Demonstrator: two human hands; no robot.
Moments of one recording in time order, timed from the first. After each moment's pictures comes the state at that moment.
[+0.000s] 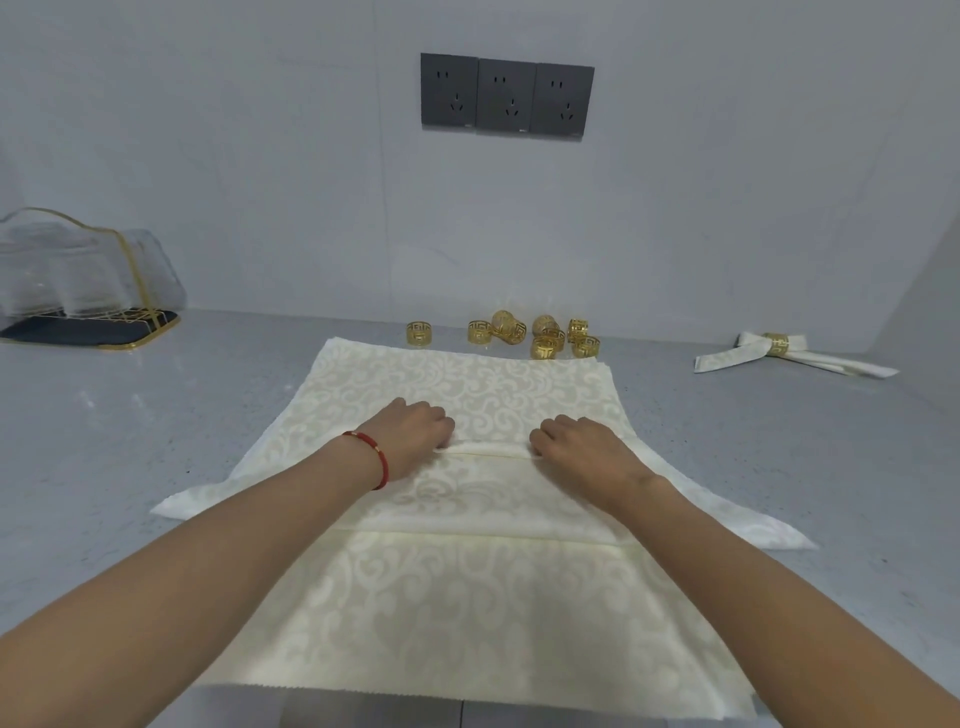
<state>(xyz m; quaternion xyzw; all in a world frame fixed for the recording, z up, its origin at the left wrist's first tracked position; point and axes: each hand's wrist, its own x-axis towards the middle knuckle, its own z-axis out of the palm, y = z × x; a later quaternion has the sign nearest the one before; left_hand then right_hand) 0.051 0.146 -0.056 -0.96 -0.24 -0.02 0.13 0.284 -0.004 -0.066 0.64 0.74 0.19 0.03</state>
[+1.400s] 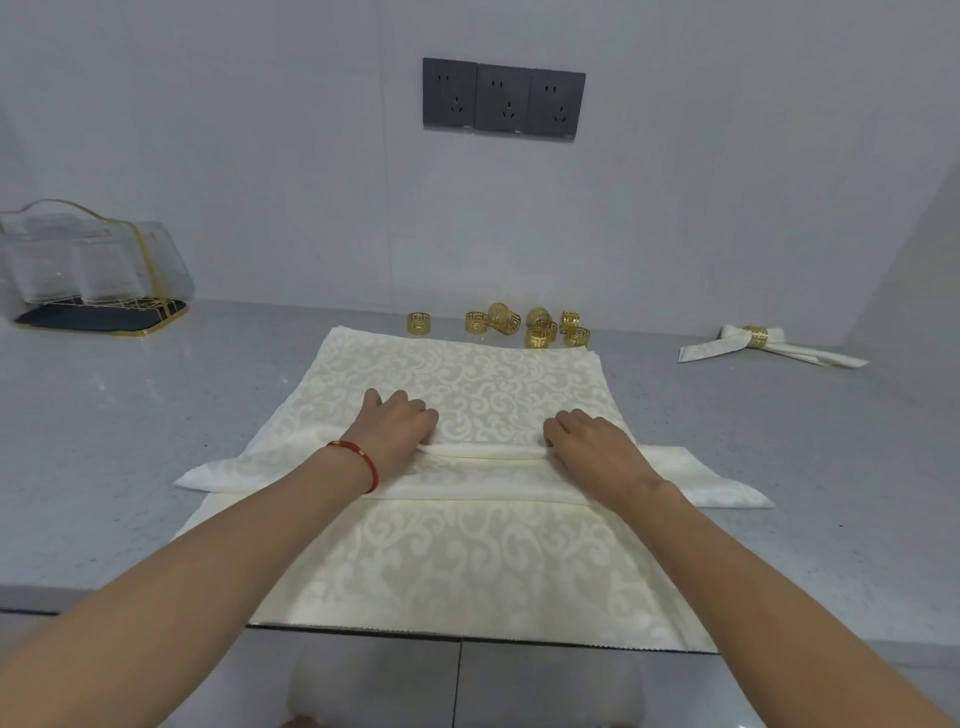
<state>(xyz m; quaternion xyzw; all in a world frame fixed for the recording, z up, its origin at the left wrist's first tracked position) 0.020 0.103 -0.056 -0.94 -0.32 -0.06 0.13 0.274 -0.052 -0.065 0.69 0.70 0.17 -0.02</state>
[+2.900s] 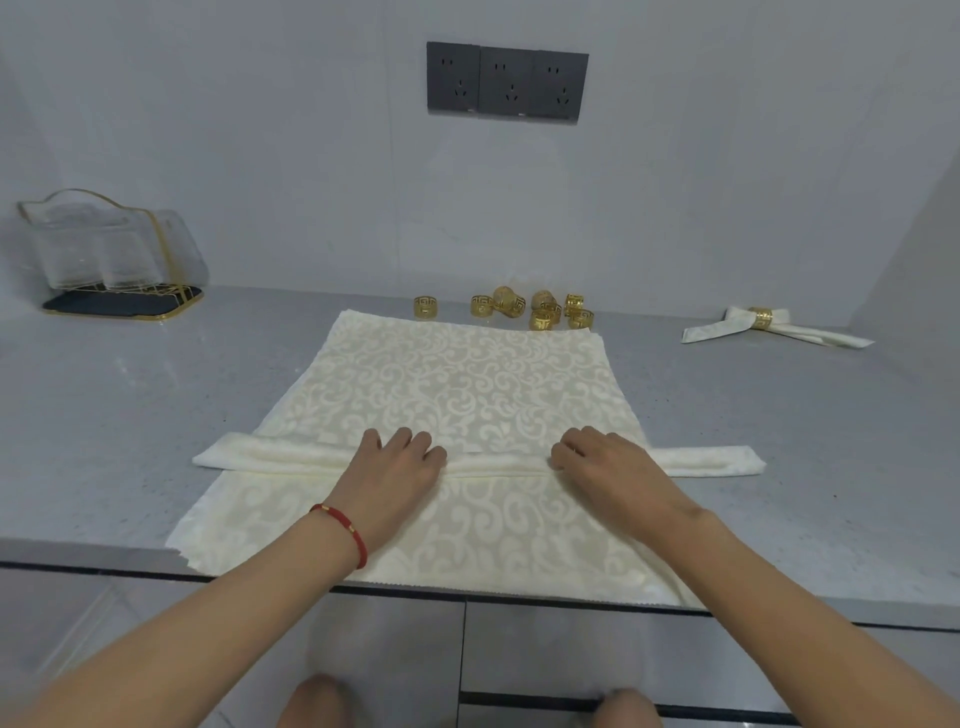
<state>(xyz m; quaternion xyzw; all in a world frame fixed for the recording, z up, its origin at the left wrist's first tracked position) -0.024 0.009 -0.074 -0.93 -0.26 -0.12 0.23 0.253 -0.115 -0.074 0.65 0.73 0.20 -0.03</state>
